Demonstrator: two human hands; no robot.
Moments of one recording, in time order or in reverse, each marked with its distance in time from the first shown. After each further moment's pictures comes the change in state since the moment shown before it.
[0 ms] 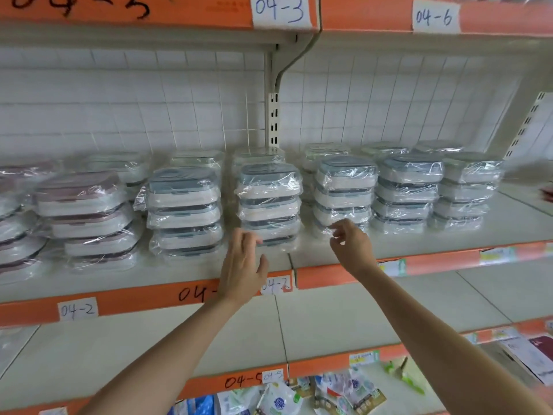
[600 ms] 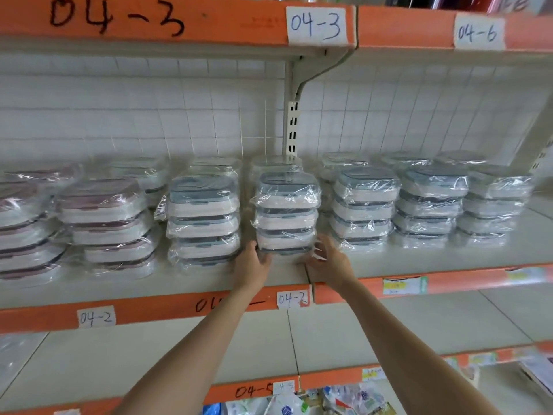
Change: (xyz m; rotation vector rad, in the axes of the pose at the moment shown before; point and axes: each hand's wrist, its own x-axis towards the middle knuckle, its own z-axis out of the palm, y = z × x) left_hand 0.025 -0.030 0.020 -0.153 -0.215 -0.670; right_hand 0.002 -0.024 0.056 0.206 -0.247 0.039
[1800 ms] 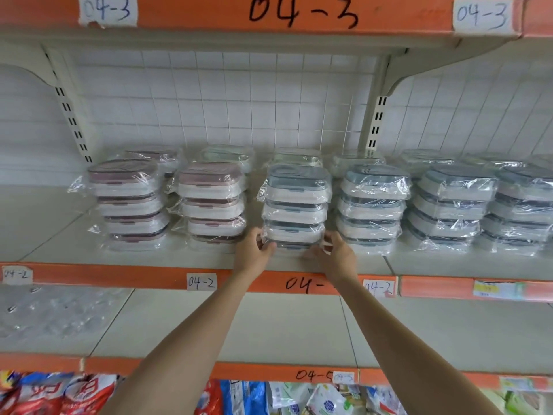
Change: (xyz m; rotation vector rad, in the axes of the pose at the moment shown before) left_hand 0.005 -0.105 -0.132 -0.042 0.089 -0.005; right_hand -0.017 -0.082 0.139 -0.101 0.114 -0.022
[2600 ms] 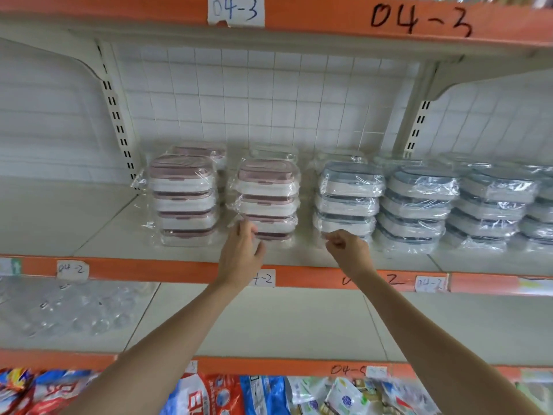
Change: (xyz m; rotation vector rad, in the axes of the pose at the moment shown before) left_hand -0.016 -0.062 -0.127 0.178 0.167 0.413; right_hand -0.036 -0.086 0.044 -0.010 -0.068 -0.007
